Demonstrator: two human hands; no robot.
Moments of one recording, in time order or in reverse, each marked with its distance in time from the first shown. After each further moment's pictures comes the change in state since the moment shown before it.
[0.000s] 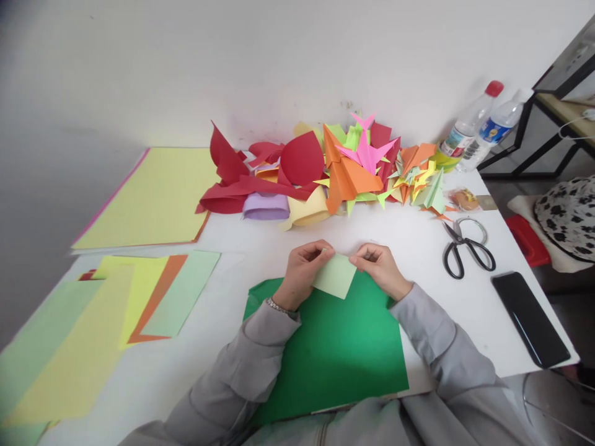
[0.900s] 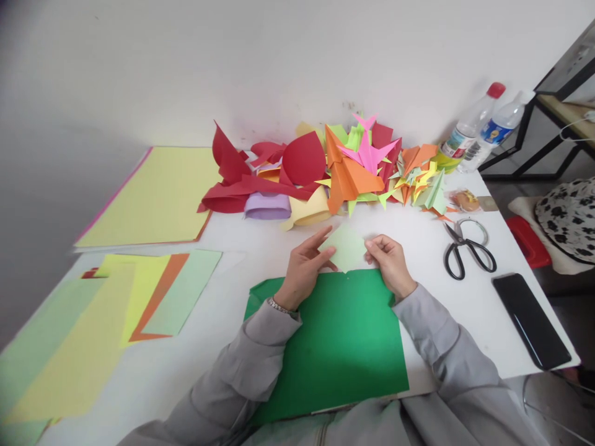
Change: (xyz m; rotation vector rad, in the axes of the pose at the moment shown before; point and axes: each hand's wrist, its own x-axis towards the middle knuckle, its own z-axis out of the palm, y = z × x) left_hand 0.004 -0.009 -0.003 -0.109 0.055 -0.067; right_hand 0.004 0.006 -0.008 0.140 0.237 0.023
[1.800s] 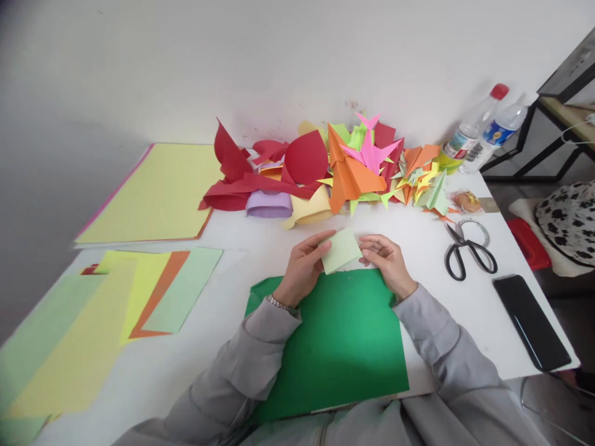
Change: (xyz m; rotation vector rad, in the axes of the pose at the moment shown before) left_hand 0.000 0.006 0.002 -0.142 0.033 -0.150; right_hand 0.000 0.003 -0.004 0.043 -0.157 -0.059
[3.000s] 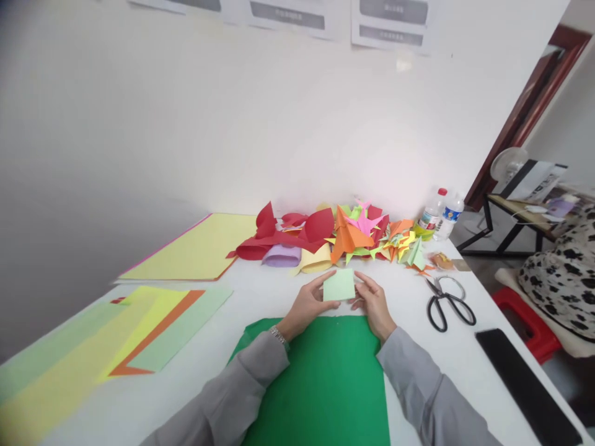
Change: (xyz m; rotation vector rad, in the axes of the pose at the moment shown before) left_hand 0.015 -0.016 -0.002 0.234 -0.247 0.323; right_hand 0.012 0.008 0.005 0.161 0.057 -0.043
